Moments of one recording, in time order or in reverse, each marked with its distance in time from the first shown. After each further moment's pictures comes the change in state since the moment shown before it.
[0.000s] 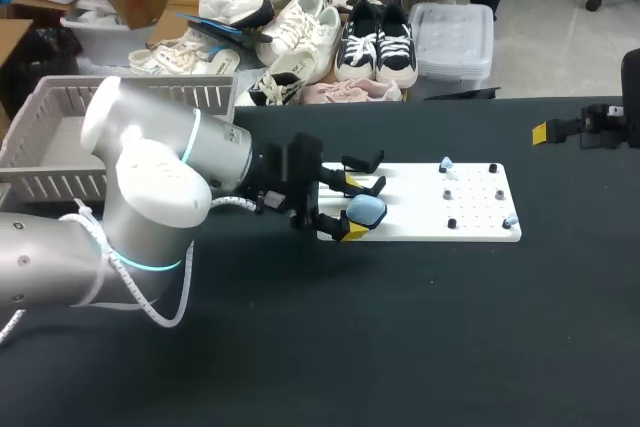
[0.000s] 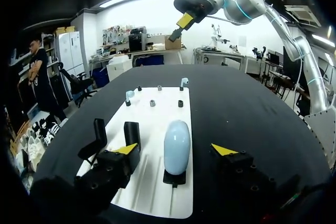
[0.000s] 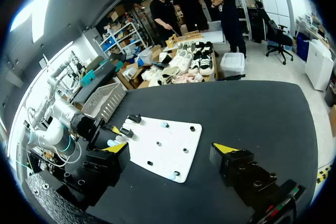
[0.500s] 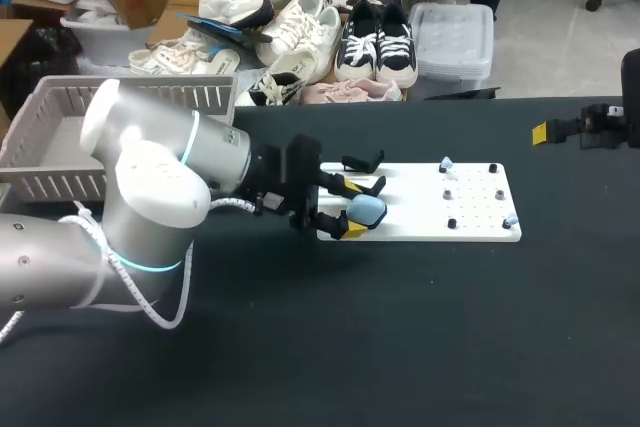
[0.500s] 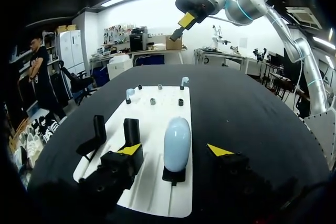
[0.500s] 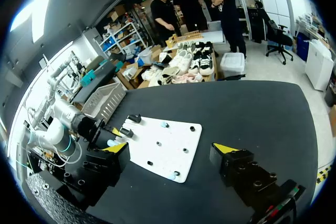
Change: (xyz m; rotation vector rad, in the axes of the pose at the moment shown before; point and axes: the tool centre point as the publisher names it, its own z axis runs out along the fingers) left arm 0.003 0.000 0.000 0.003 -0.005 -0.021; right arm 0.000 0.000 0.000 0.000 0.000 0.000
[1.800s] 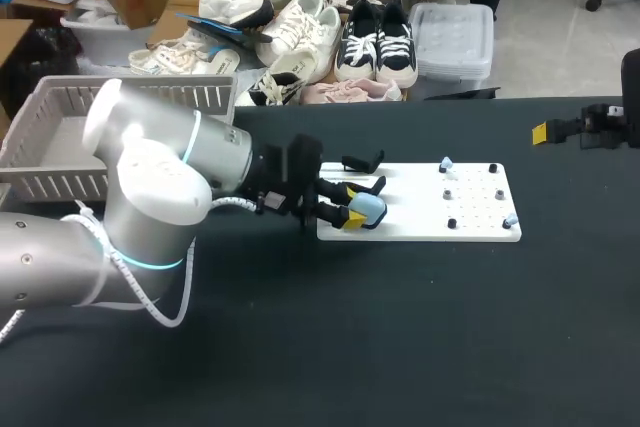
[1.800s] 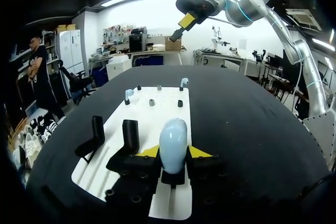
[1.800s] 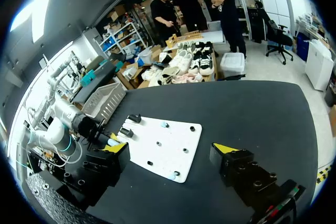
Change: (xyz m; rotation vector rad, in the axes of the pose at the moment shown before) left arm -0.002 0.000 0.002 0.012 -0.007 -0.003; right arm 0.000 0.000 0.000 0.000 0.000 0.000
